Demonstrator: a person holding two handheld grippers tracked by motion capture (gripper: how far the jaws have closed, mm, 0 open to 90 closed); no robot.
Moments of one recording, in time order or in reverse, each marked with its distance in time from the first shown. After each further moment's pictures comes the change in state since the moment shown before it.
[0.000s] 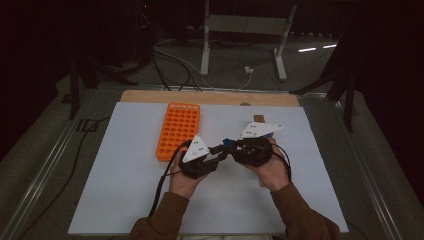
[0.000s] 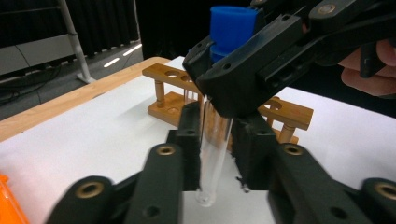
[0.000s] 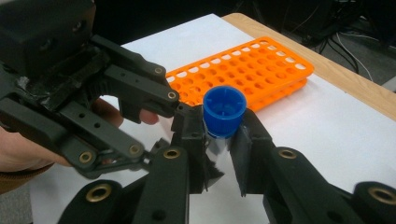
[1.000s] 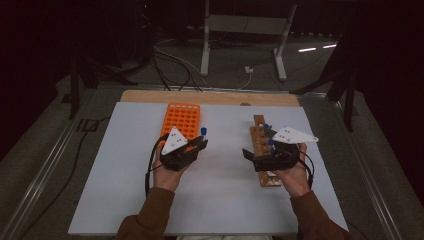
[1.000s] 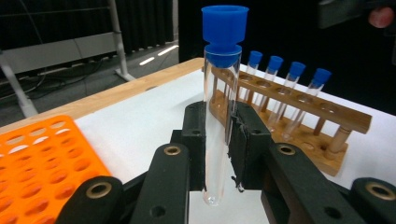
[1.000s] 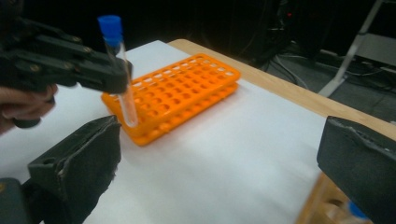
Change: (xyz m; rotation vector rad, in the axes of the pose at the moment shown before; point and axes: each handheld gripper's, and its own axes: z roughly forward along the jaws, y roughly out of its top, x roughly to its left) left arm 0.041 -0.009 -0.031 -0.021 0.135 -0.066; right arm -0.031 -0.043 -0.047 -0.150 -0.216 0.064
